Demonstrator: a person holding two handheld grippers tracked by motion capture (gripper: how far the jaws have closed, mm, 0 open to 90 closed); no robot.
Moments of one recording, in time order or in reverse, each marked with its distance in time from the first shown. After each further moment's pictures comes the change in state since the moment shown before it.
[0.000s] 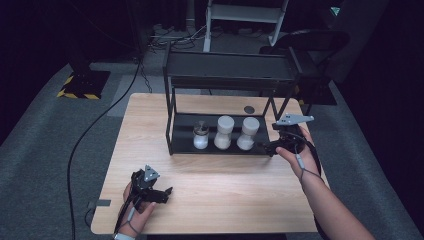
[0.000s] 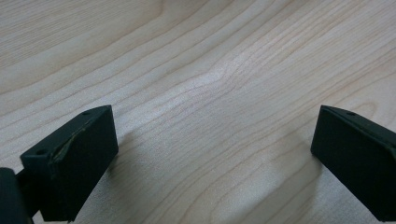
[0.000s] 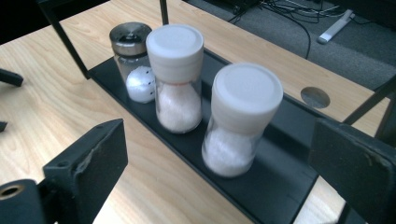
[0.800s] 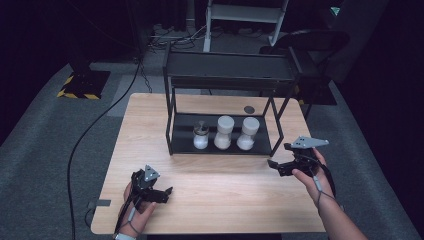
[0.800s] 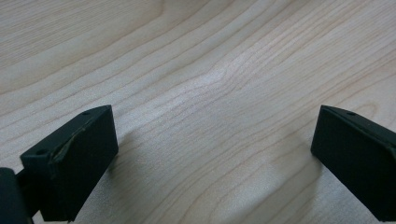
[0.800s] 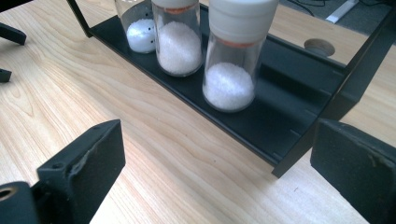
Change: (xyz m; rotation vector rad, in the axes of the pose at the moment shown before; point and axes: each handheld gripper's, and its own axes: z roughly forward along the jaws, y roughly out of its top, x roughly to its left) left arm 0.000 0.000 0.000 0.001 0.001 0.001; right arm -0.008 -0.070 -0.019 0.012 0.021 0.030
